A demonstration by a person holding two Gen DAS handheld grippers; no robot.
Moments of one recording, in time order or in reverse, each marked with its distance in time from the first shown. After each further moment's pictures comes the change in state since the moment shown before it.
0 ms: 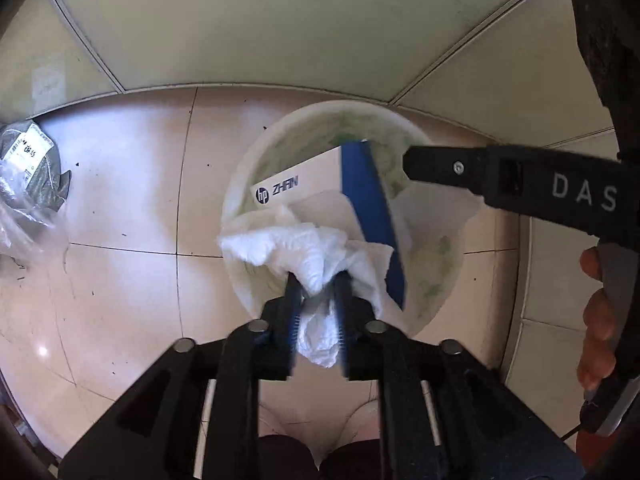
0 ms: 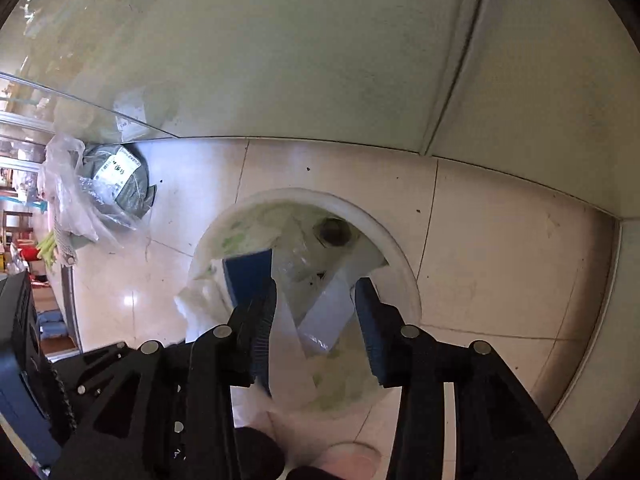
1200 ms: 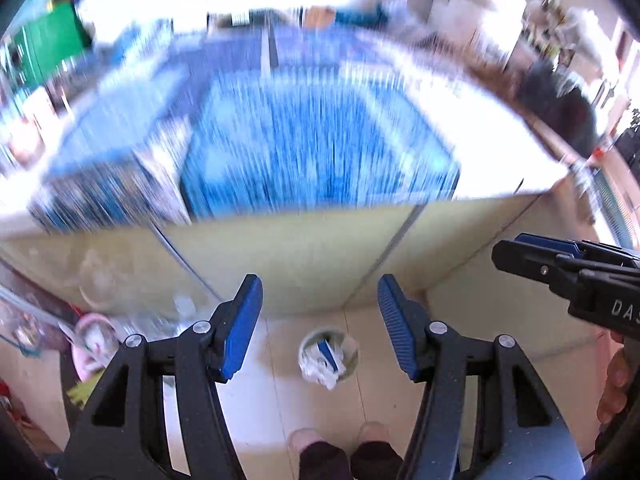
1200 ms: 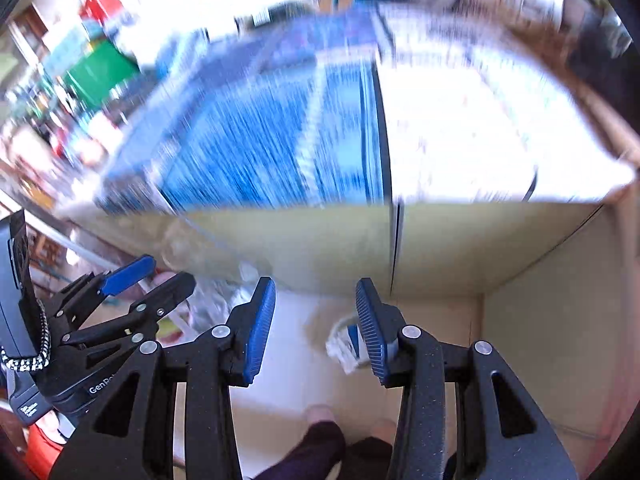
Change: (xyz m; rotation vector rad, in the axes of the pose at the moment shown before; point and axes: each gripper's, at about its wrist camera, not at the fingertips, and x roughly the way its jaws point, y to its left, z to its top) left arm -0.584 -0.107 0.034 0.237 -0.517 0.083; right arm -0.531 0.151 -0.034 0.058 -0.485 -0.038
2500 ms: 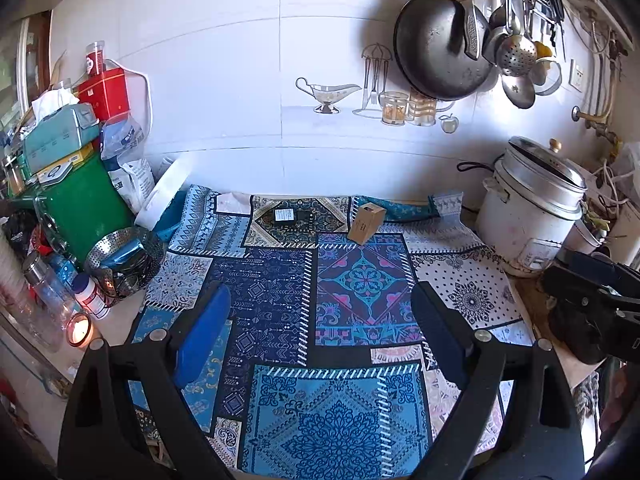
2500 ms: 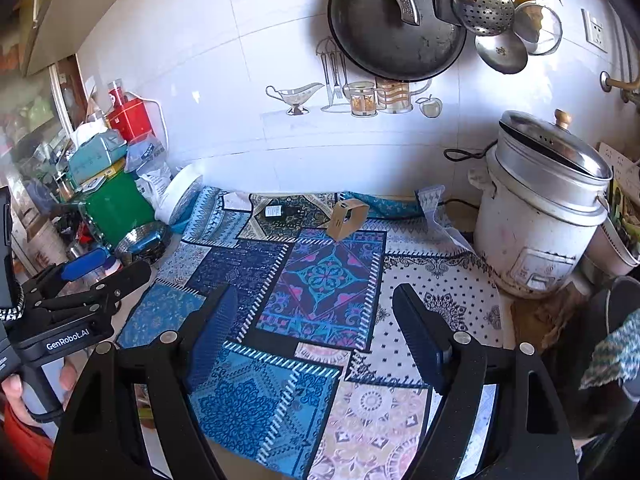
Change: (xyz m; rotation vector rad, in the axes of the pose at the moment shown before) left arm -0.067 -0.004 0.305 -0.095 -0.327 0.207; right arm -0.087 -0.024 0.260 -0.213 -0.350 0.034
